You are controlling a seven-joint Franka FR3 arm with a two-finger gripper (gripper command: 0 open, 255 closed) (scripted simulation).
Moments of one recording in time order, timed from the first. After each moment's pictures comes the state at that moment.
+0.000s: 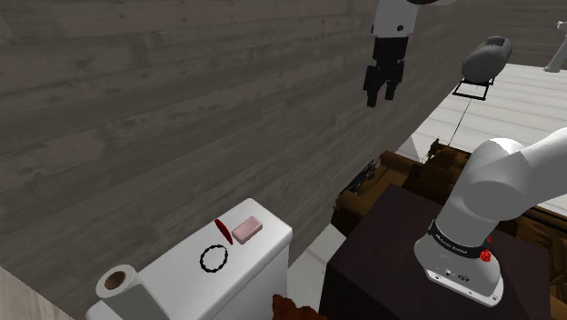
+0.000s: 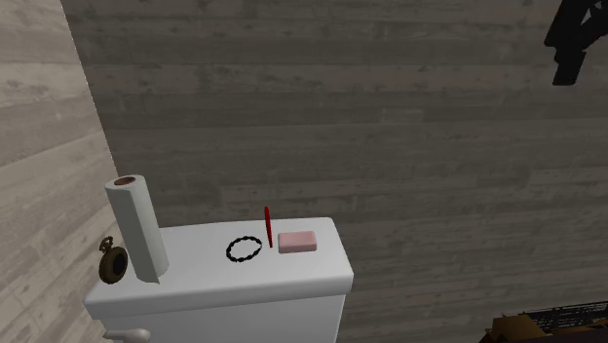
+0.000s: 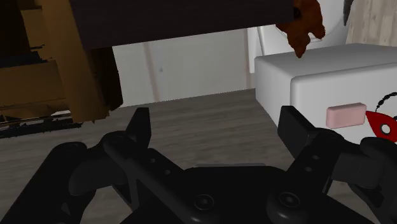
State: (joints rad) arm 0.02 -0.74 -0.07 -2.33 0.01 1.50 0.09
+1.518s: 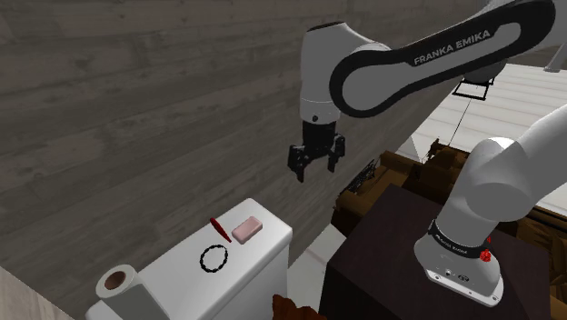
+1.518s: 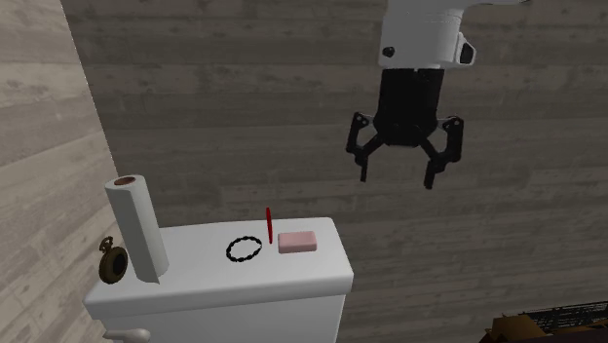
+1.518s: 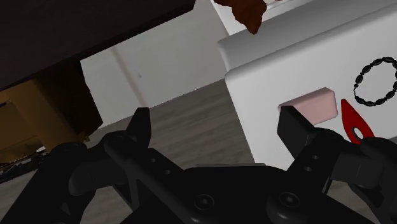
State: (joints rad) arm 0.09 -0.48 0.43 -2.48 0.25 2.00 0.76
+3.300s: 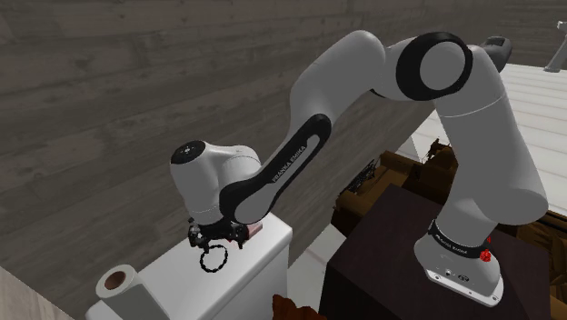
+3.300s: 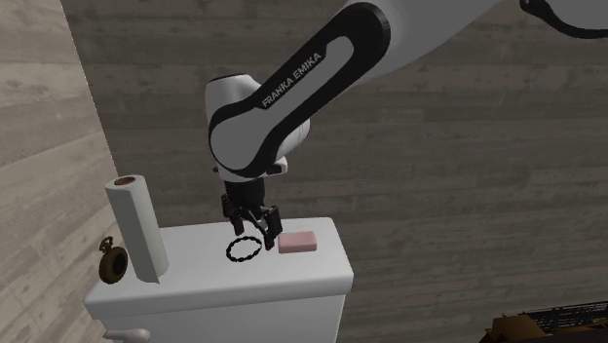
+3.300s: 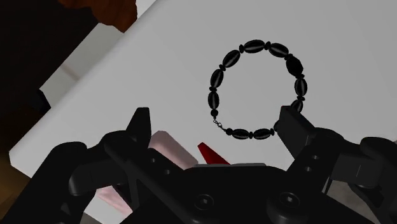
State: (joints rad) arm 0.33 0.63 0.53 -1.74 -0.44 2.22 1.76
